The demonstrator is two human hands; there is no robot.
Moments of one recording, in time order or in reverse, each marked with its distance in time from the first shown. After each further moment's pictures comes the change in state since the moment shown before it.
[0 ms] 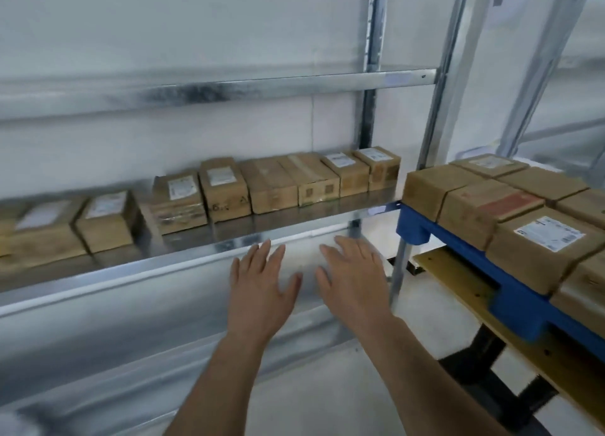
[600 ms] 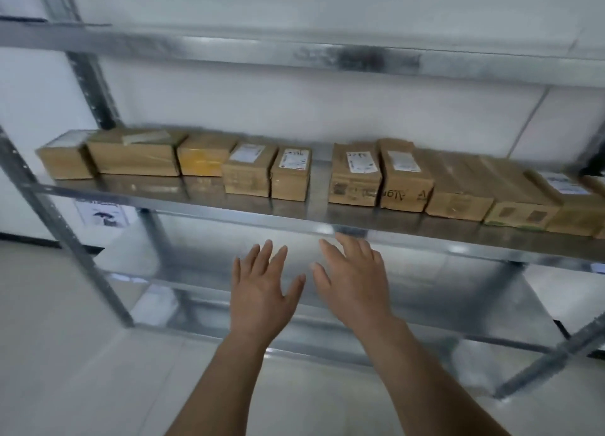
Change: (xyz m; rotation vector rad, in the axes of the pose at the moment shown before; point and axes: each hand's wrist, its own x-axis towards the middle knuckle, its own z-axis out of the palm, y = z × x) left_hand -0.082 -0.248 -0.075 0.133 0.095 -0.482; right_hand 0.043 -0.266 0.112 0.110 -0.188 -0.424
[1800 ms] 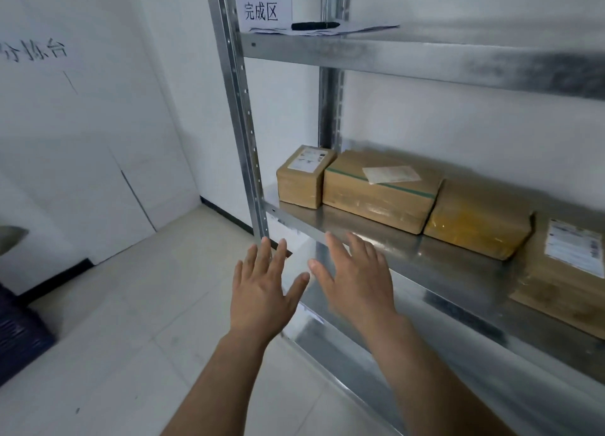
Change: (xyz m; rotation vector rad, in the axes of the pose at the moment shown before) left_hand 0.146 -0.476 -0.140 0.204 0.043 -0.535; right_hand 0.285 -0.451 0.172 0.188 -0.186 -0.439
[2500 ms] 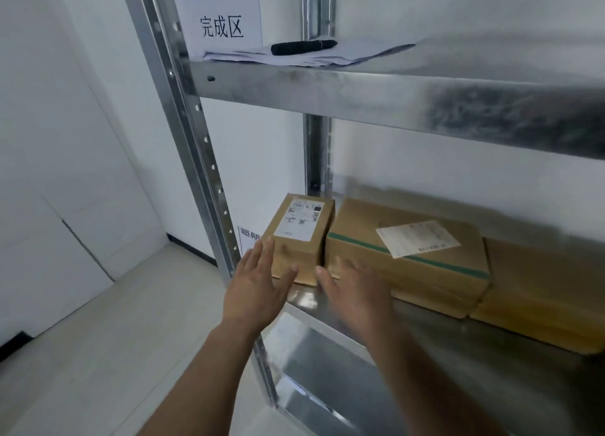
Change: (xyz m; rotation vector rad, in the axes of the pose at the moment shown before) left_hand 0.253 -0.030 0.036 -0.201 -0.092 0.058; right_hand 0.223 0.032 0.063 0.094 -0.035 0.246
